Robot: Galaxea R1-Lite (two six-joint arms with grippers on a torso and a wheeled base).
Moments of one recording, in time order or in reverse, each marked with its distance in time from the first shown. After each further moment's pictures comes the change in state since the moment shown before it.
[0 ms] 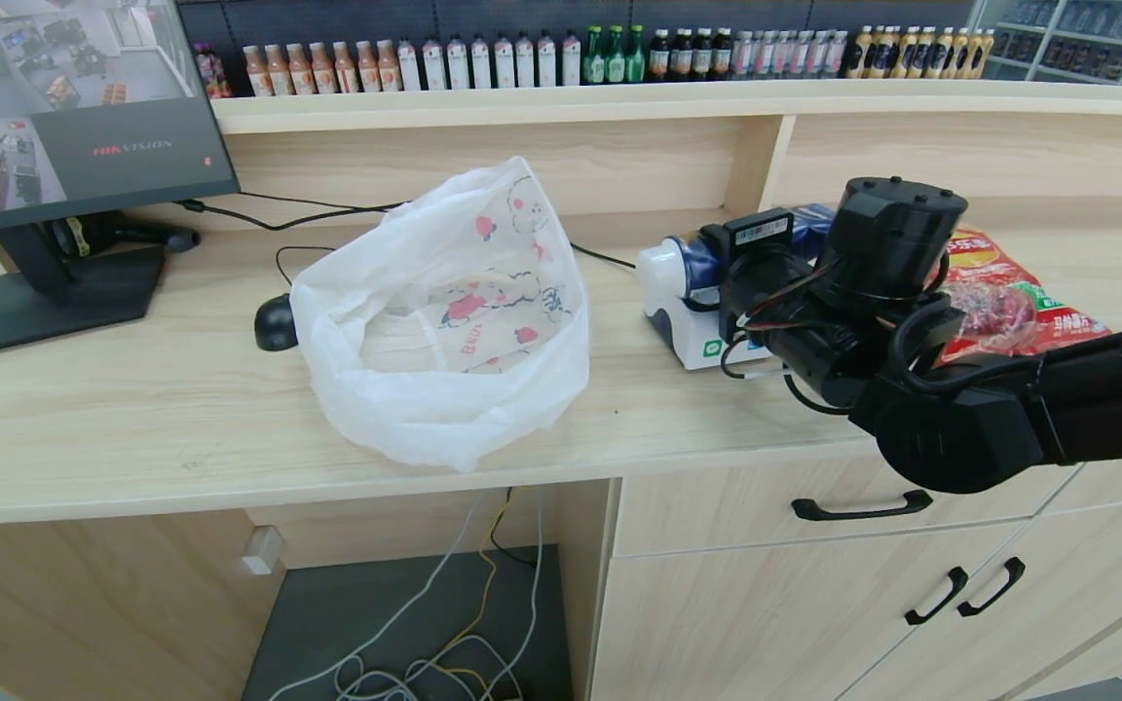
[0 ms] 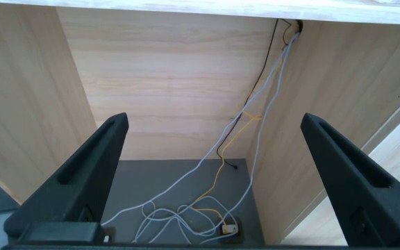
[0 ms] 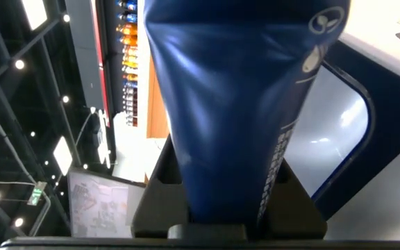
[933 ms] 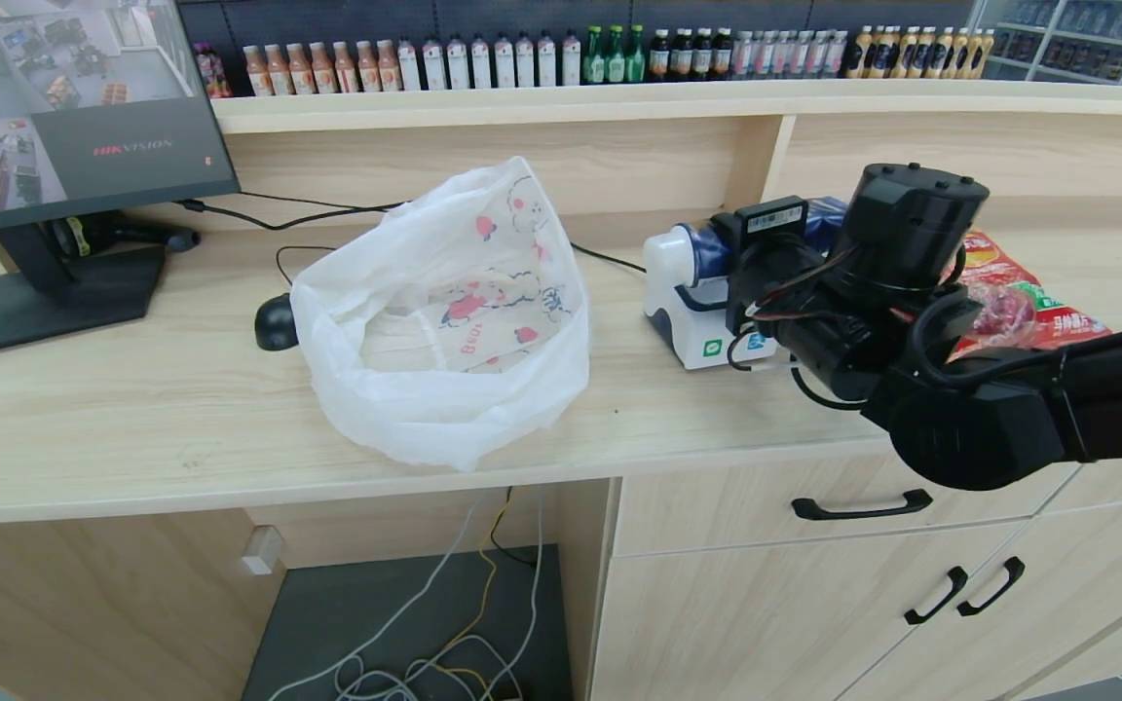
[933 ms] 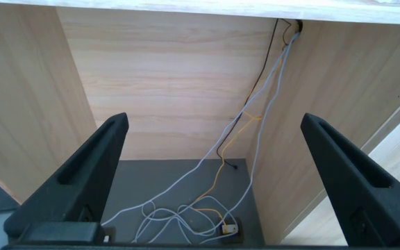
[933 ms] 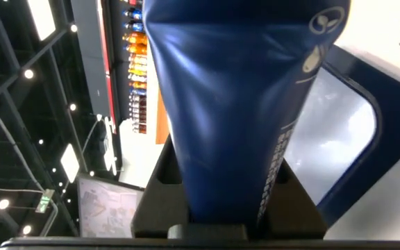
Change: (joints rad) left arm 0.000 0.000 0.000 0.000 0.000 0.000; right arm 0.002 -0.027 0.001 0.003 -0.025 0.018
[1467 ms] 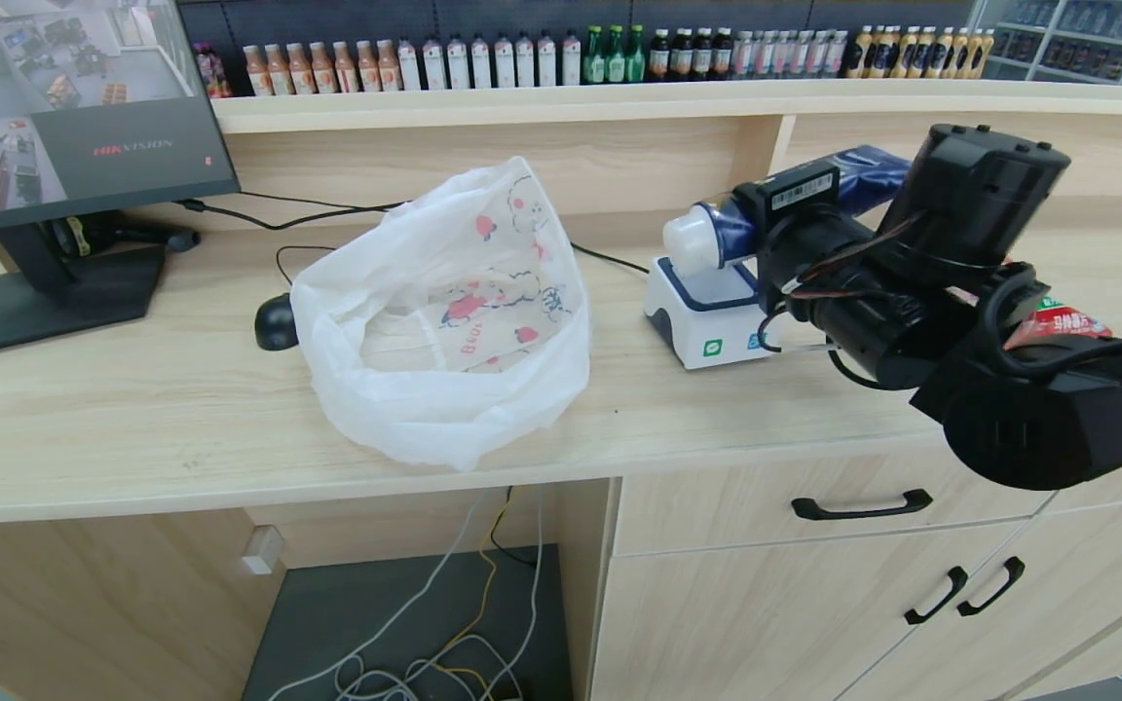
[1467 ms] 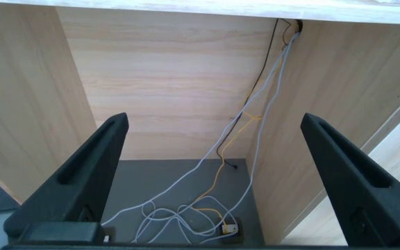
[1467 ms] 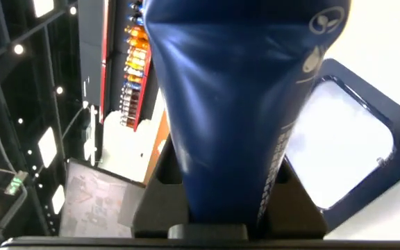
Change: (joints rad) left arm 0.000 0.000 0.000 0.000 0.000 0.000; right arm 0.003 -0.079 0.029 -0.008 0.001 -0.183
